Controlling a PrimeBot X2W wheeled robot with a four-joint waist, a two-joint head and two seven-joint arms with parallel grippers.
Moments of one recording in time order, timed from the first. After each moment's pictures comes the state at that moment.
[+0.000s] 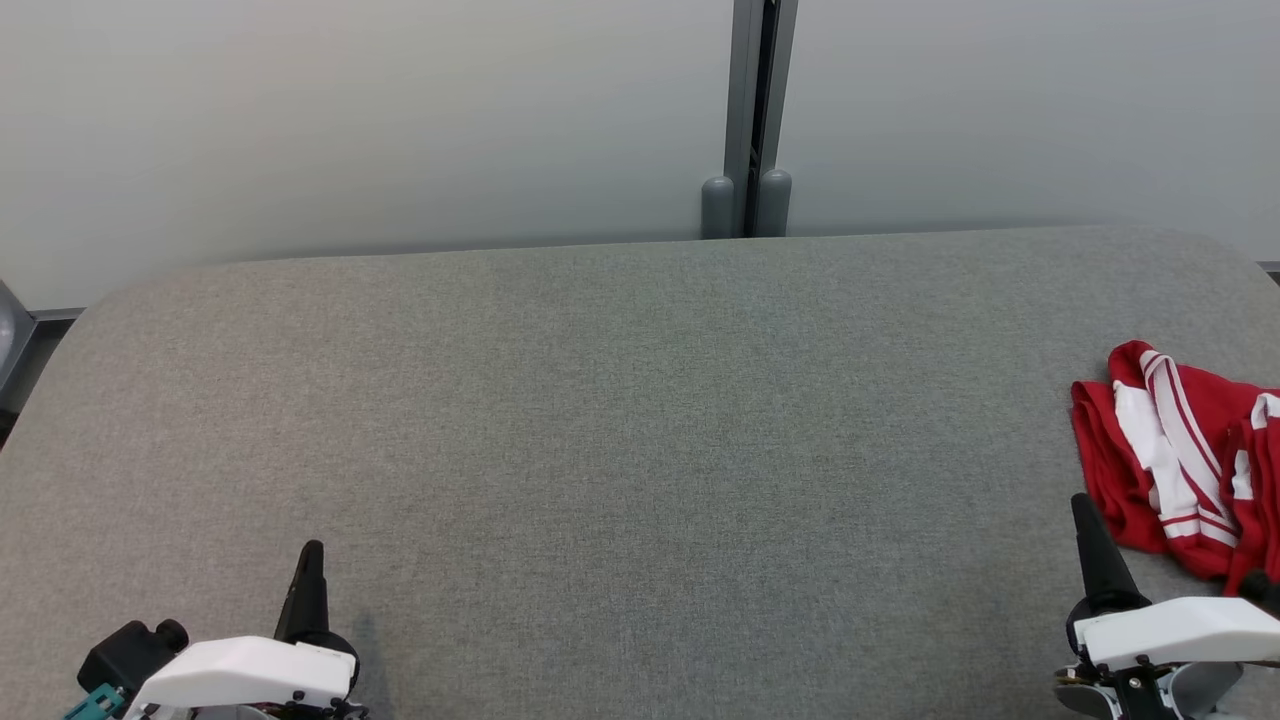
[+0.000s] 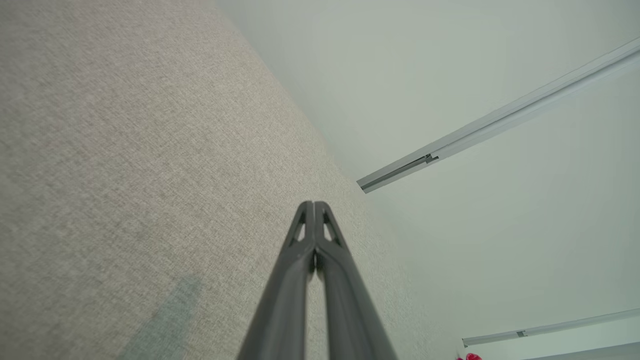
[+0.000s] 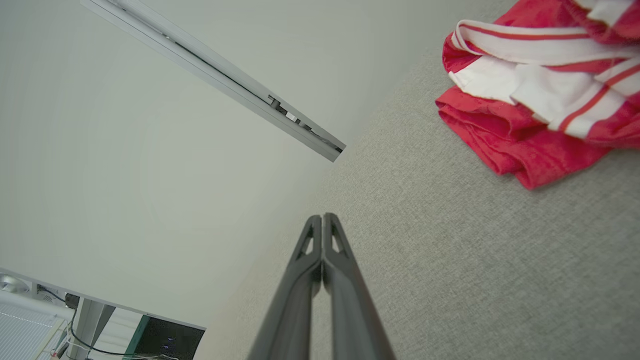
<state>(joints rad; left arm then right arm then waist) -0.05 0.04 0.02 0.35 -1.03 -0.03 -0.04 -0.11 -0.04 -0.07 0.38 0.99 0.13 -0.04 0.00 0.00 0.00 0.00</state>
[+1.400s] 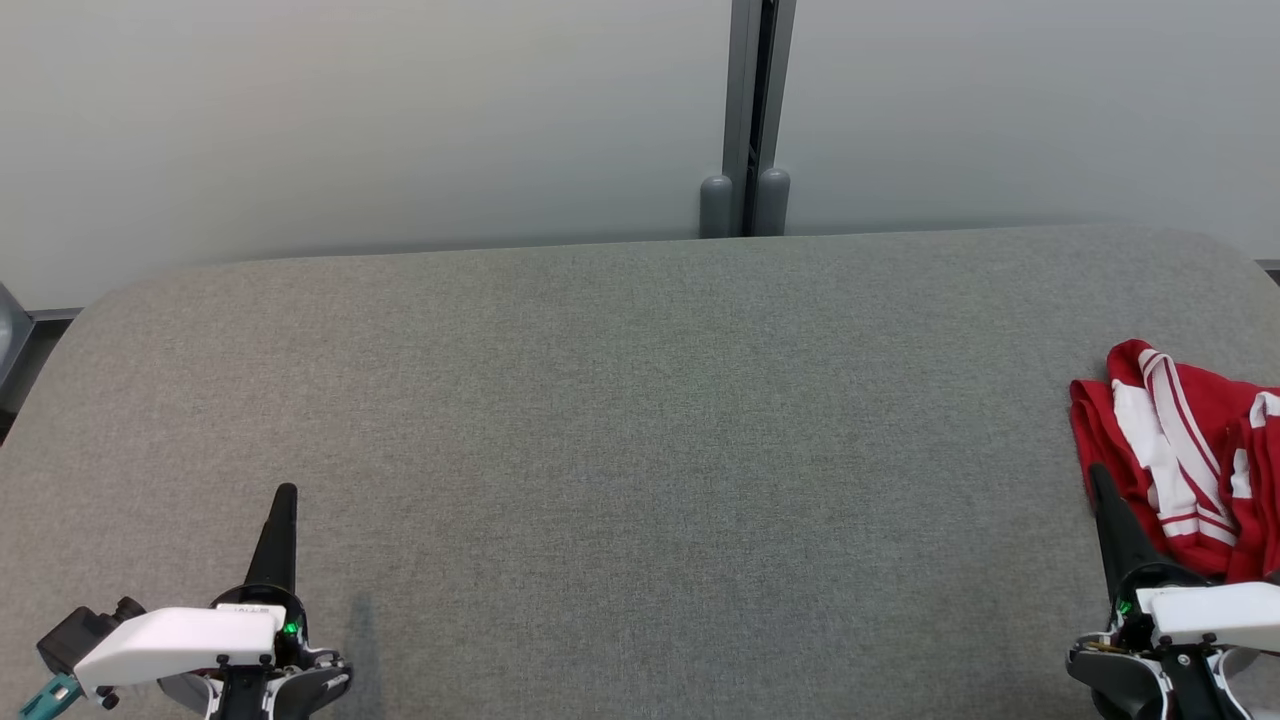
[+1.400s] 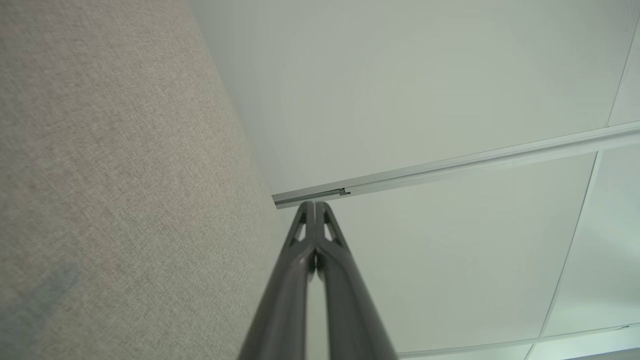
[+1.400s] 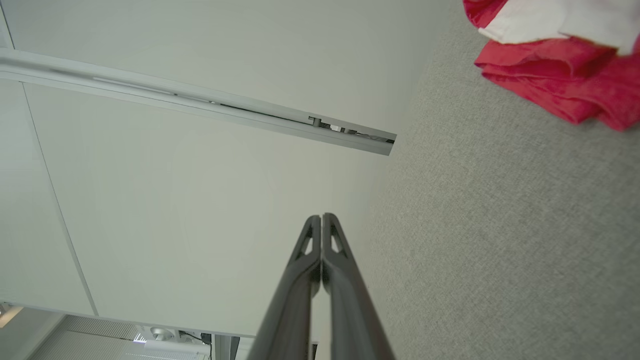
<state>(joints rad) -0.08 0.05 0.08 0.28 -1.41 -0.10 0.06 -0.11 -0.04 -0.10 0.29 1.40 0.13 0.06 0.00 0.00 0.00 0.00</state>
